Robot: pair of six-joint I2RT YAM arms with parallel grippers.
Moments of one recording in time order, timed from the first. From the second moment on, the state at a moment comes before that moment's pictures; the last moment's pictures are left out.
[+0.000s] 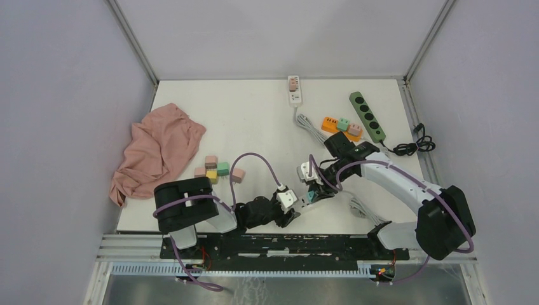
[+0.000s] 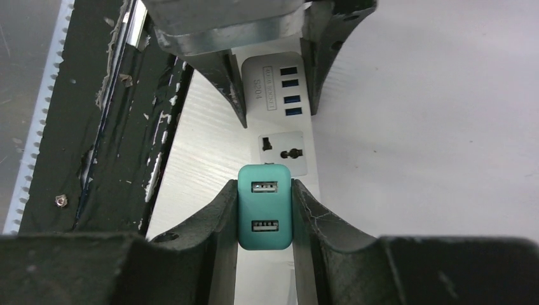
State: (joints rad) left arm -1.25 1.72 0.32 1.06 -0.13 -0.06; right arm 0.54 1.33 0.88 -0.89 -0.82 -1.20
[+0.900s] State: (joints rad) left arm -1.25 1.30 0.34 0.77 -0.16 -0.13; right arm 0.38 1.33 1.01 -0.86 -1.04 -0.73
